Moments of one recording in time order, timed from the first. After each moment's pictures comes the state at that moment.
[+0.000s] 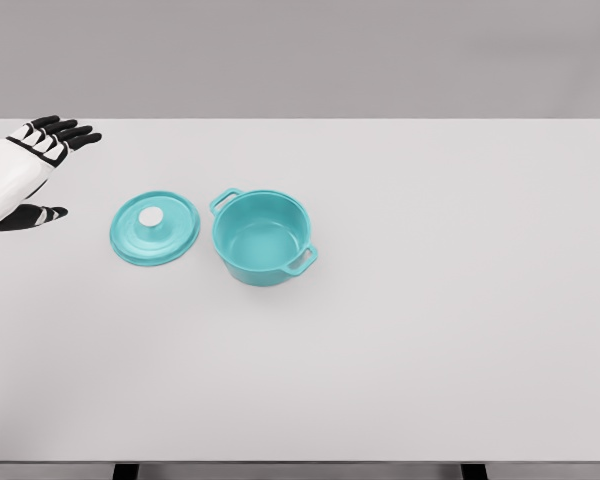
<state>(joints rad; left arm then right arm) -0.14 0.71 0.01 -1.54 -0.66 -0.61 -0.08 0.01 0.00 -0.30 0.05 0.25 -0.01 0.09</state>
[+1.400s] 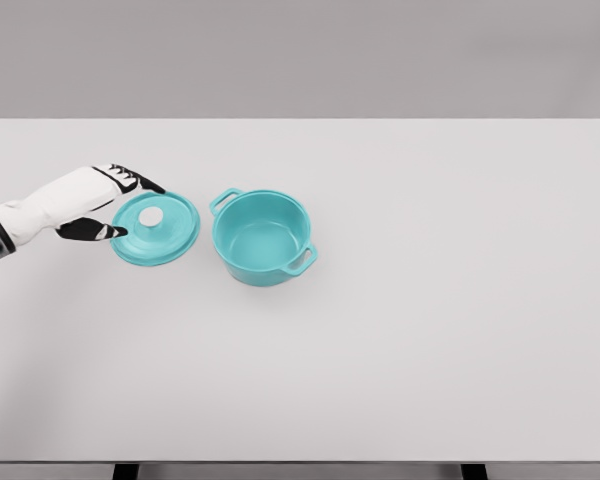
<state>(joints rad) -0.50 0.82 -0.59 -1.26 -0.35 -0.61 -0.16 0.01 0.00 -0.30 0.05 0.25 -0.01 0.09</state>
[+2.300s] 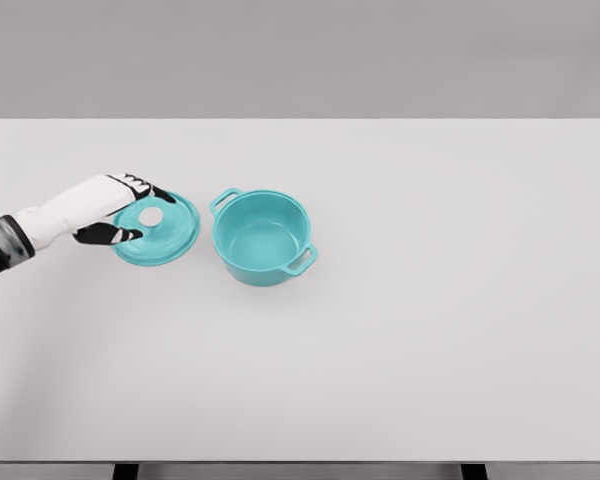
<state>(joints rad) -0.51 0.75 -0.61 -1.18 -0.36 -0.61 -0.16 0.01 0.00 -0.30 0.05 0.25 -0.01 0.09</state>
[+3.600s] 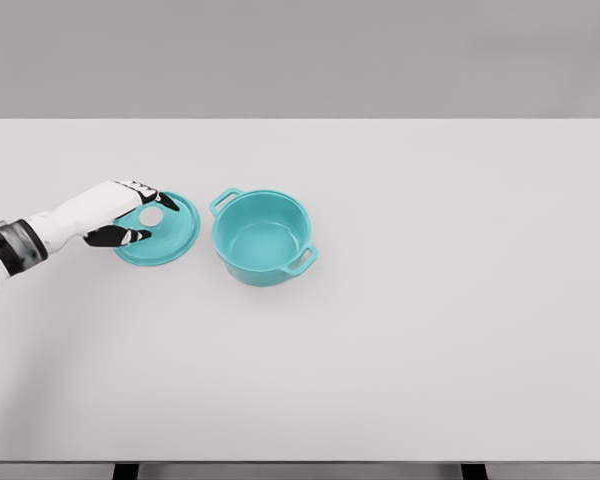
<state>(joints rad) -0.52 0.70 -0.62 -1.10 -0.36 -0.61 -0.16 0.01 0.00 -0.30 0.05 0.25 -0.01 0.09</state>
